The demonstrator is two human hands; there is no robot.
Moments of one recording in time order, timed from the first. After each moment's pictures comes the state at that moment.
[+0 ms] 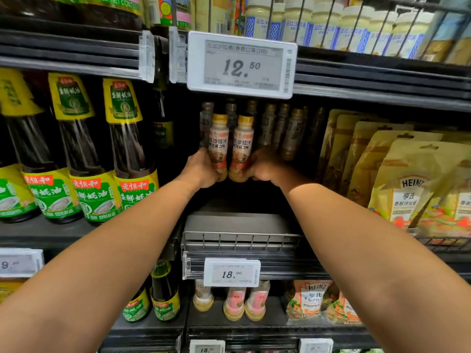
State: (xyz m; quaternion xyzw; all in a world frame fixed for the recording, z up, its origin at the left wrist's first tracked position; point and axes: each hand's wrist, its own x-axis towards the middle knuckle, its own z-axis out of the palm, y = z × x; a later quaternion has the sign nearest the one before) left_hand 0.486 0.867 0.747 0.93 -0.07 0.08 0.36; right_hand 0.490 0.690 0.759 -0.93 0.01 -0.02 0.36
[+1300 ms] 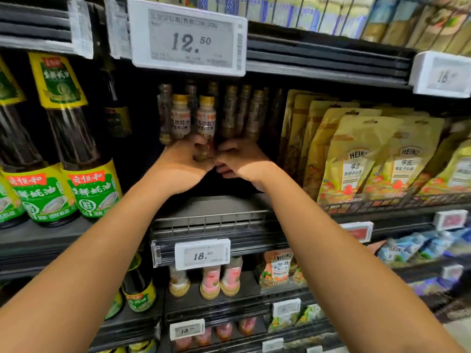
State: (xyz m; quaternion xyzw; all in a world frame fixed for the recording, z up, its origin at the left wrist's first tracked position) left_hand 0.418 0.850 0.765 0.90 -0.22 0.11 0.36; right_hand 0.418 0.688 0.756 -0.83 -0.01 -0.06 0.55
